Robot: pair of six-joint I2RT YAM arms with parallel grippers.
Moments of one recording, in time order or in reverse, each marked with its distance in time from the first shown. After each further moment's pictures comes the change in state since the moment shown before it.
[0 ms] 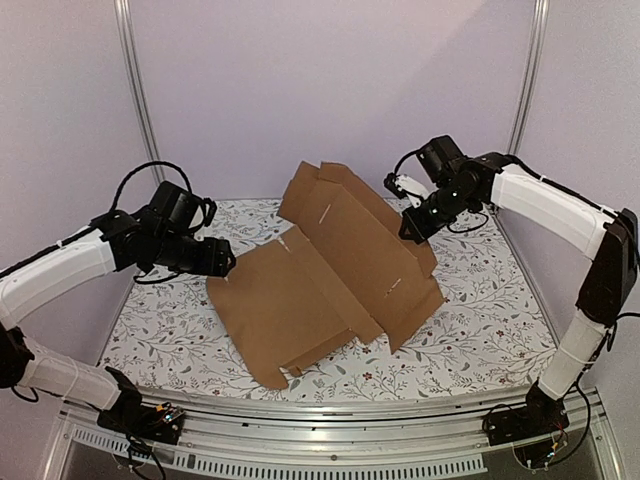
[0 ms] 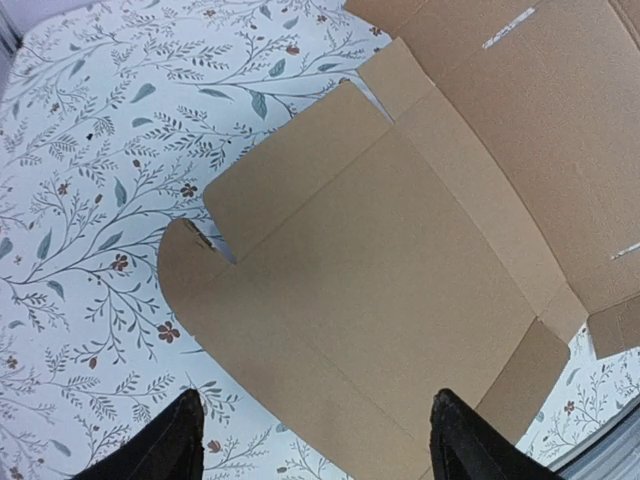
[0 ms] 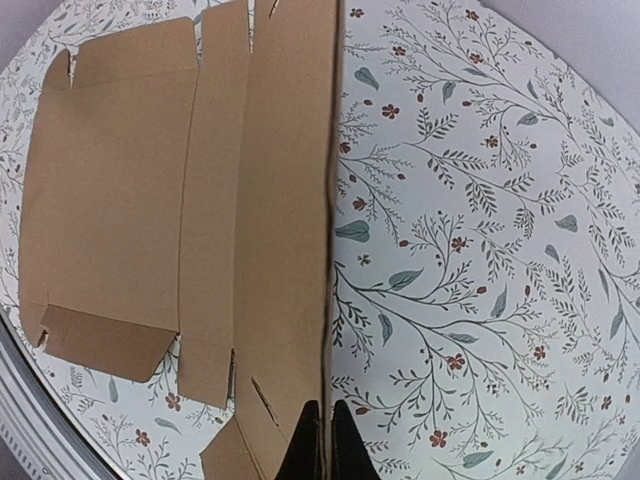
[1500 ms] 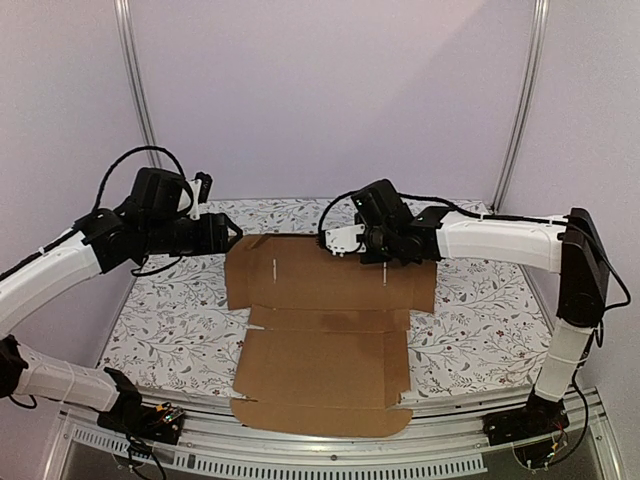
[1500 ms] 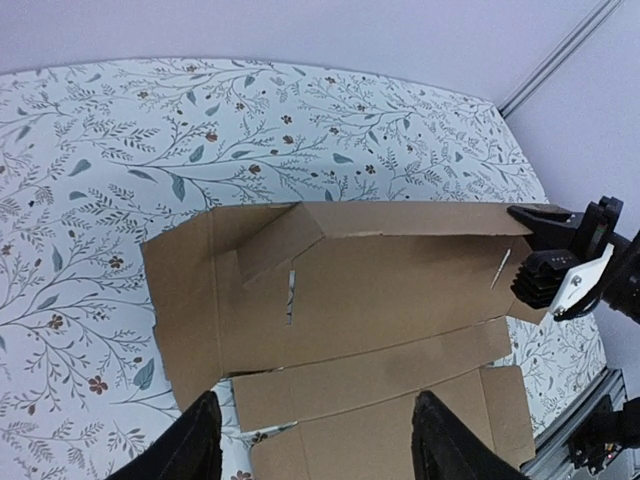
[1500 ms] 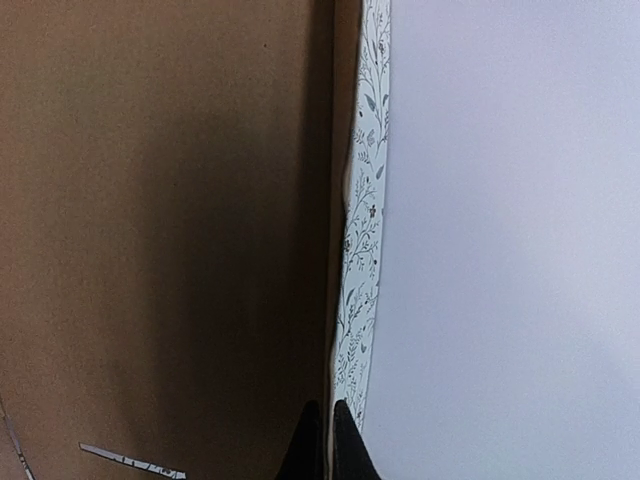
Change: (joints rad) left arm -0.021 -0.086 0.001 0.153 0.089 -0.085; right arm 0.294 0.153 -0.145 0.575 0.608 -1.042
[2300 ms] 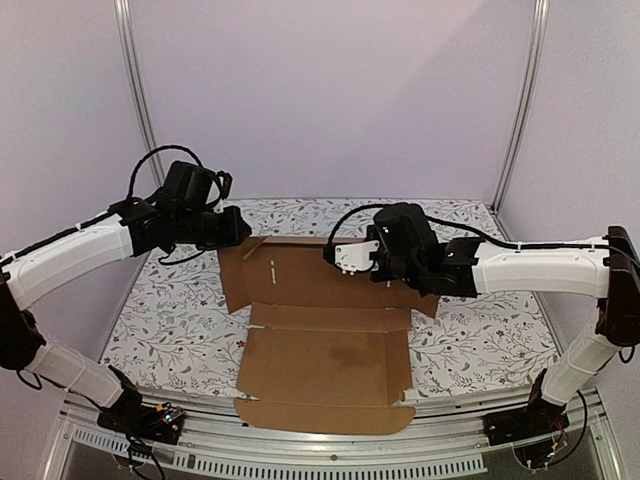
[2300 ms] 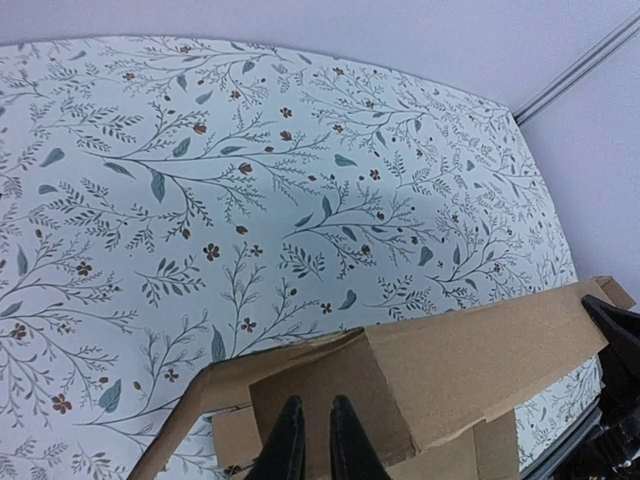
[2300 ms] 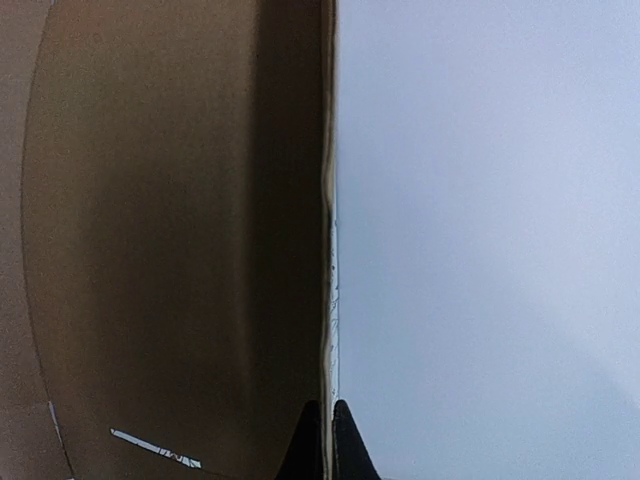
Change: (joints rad) left arm -0.001 0.201 0.090 0.080 -0.002 -0.072; right arm 0.112 -0.246 -0.321 0.257 0.098 -0.013
